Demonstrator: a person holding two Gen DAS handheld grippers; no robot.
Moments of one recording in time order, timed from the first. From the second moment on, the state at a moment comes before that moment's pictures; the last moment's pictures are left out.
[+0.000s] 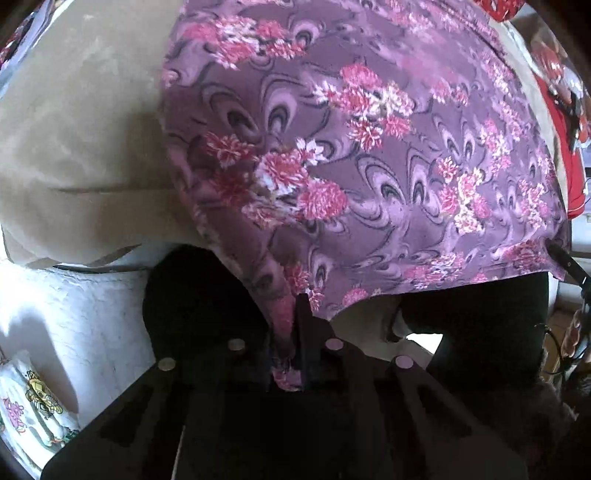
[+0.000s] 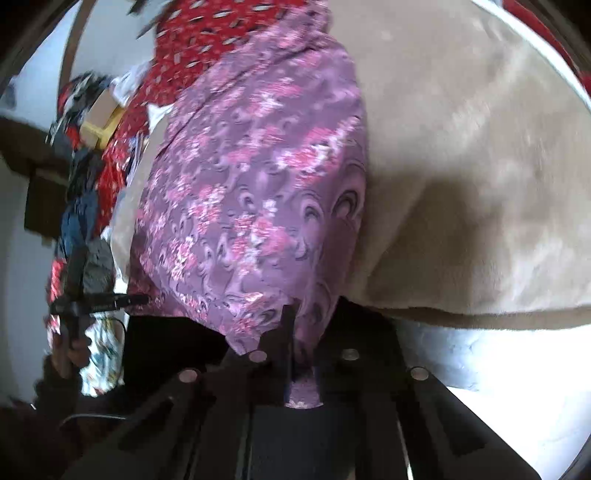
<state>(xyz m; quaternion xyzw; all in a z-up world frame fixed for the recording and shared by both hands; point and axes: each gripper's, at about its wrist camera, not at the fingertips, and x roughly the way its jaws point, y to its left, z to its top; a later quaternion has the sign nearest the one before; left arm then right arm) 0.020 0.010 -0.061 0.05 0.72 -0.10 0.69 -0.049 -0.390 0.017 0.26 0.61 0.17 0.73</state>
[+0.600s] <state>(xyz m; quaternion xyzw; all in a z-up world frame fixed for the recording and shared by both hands) 0.053 0.109 0.021 -0.16 0.66 -0.17 0.72 -0.028 -0.411 0.081 0.39 0.49 0.18 0.76</state>
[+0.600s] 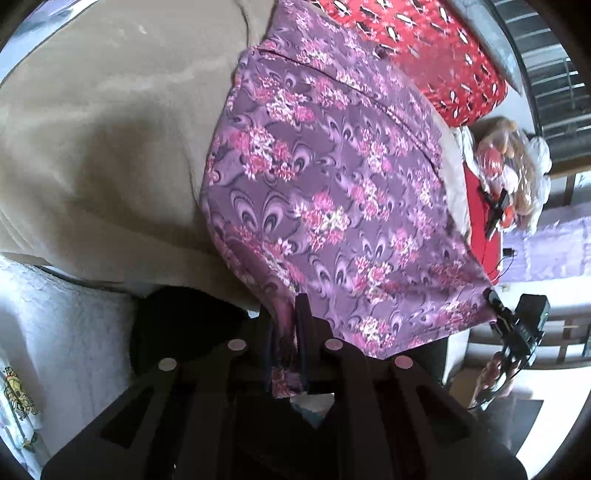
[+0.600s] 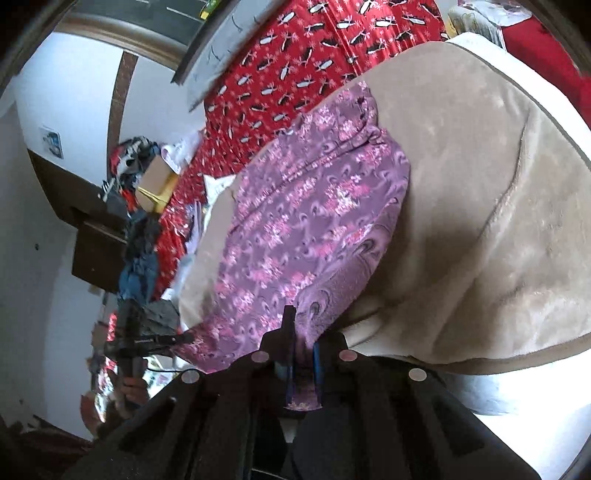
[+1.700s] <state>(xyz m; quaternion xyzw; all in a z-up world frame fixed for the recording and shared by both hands) 0.383 0.078 0.044 -0.18 0.57 -0.10 0.79 0.268 -0.454 -0.025 0.53 0.44 0.10 0.72</state>
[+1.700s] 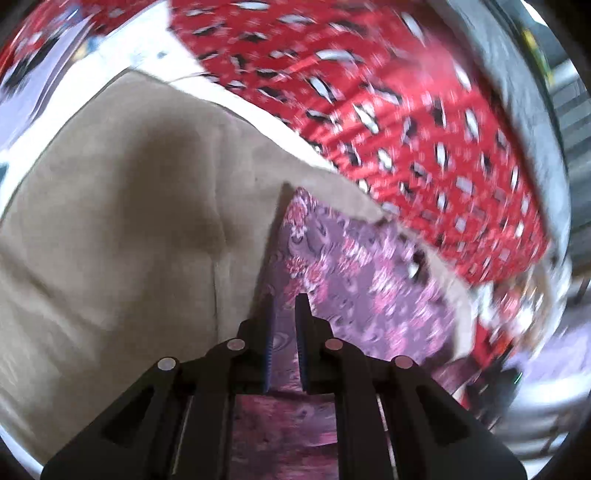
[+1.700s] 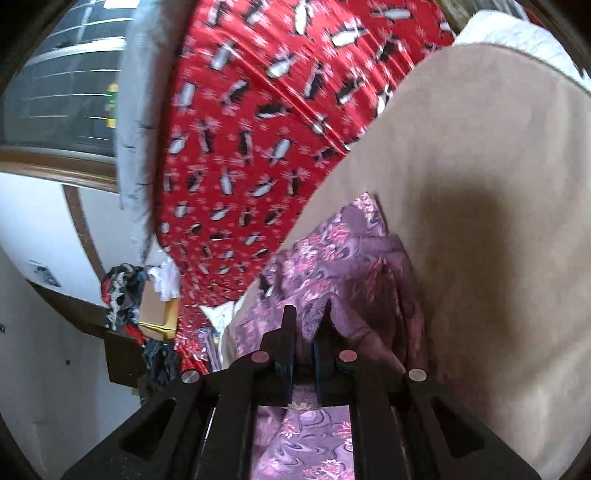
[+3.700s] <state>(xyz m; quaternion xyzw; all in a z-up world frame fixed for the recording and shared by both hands) 0.297 0.038 -0.005 0.00 0.55 -0.15 0.82 0.277 -0.408 -0.007 0.23 0.47 0.07 0.85</state>
